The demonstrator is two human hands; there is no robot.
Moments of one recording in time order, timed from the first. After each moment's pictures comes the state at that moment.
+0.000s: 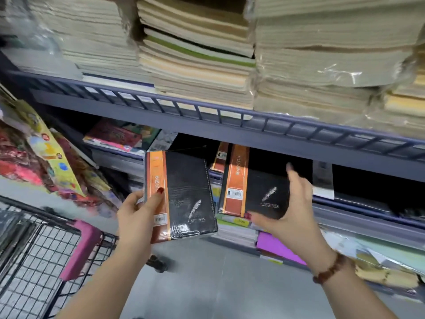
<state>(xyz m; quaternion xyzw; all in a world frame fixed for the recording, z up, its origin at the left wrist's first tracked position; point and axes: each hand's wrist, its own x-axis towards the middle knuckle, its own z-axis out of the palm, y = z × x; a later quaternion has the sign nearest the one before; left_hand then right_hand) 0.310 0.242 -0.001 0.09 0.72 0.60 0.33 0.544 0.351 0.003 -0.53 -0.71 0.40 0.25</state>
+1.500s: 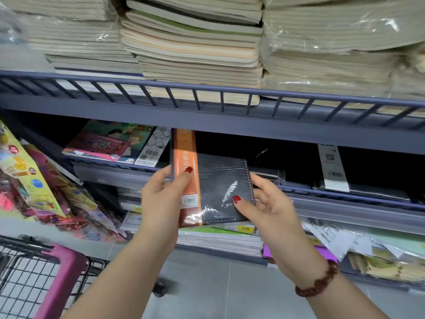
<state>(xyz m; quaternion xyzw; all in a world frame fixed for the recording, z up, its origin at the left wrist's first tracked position) 0.328 0.291 0.021 0.16 0.64 0.62 0.43 0.485 0.322 0.014 -0.45 -0.50 0.64 0.36</state>
